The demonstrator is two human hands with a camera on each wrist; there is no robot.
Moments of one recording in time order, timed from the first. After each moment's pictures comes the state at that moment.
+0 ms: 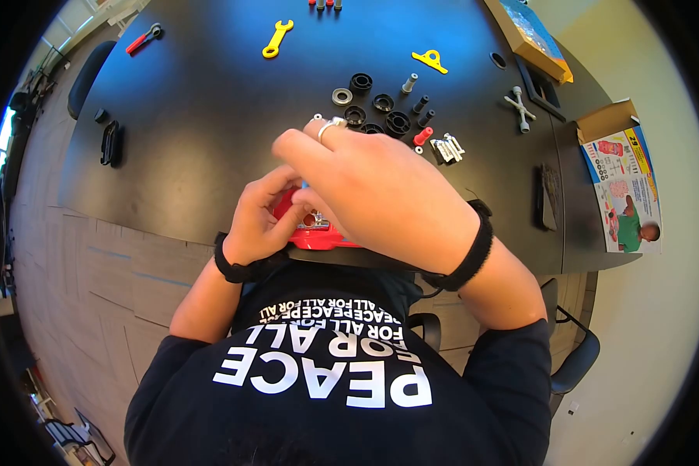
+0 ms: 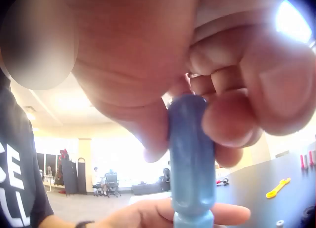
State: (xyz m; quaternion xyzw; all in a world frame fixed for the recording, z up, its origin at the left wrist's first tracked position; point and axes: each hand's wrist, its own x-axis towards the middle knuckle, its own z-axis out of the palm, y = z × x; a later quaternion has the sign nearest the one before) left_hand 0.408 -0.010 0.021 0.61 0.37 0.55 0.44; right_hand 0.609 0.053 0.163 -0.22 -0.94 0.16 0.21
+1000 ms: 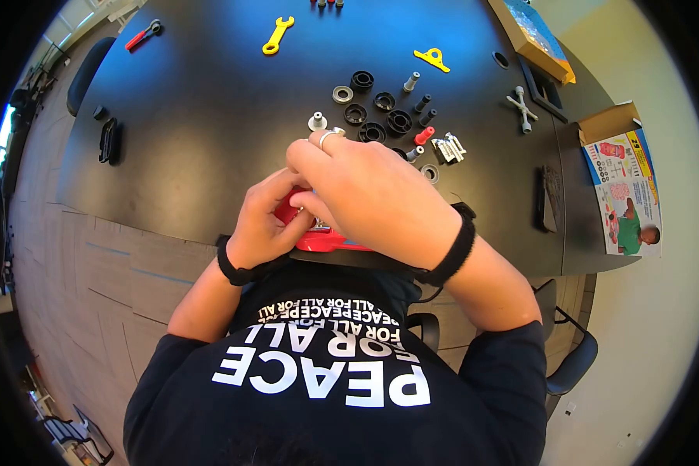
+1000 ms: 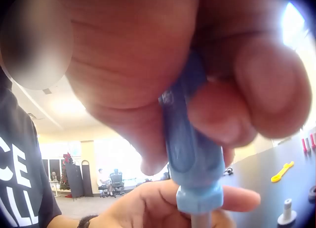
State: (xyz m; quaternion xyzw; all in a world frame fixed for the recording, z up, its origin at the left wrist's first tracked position) left_hand 0.409 -0.008 0.017 0.70 0.37 0.54 0.30; right_hand 0.609 0.055 0.138 -0.23 -0.94 0.17 0.17
